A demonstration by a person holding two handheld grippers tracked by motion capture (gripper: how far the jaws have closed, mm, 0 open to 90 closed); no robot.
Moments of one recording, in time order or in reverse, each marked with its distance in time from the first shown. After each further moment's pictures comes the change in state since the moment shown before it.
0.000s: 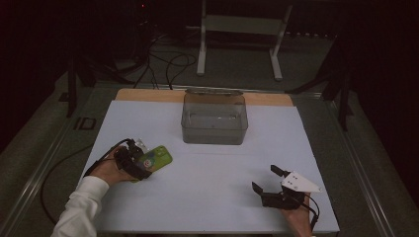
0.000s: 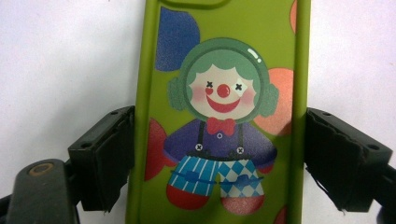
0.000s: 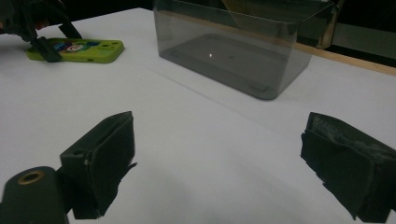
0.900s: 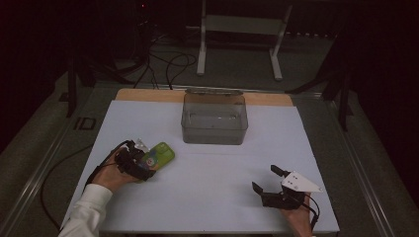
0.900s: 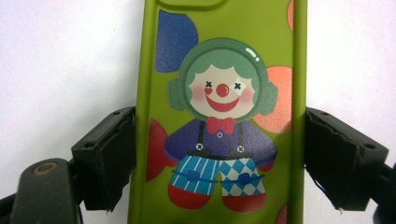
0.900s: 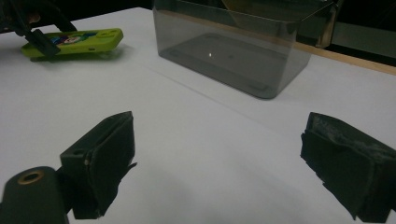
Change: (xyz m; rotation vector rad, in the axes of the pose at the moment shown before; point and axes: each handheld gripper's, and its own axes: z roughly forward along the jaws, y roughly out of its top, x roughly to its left) left arm -0.020 0.001 -0.012 -0.114 0.055 -0.070; right arm 0.000 0.000 0.000 0.002 -0.003 0.004
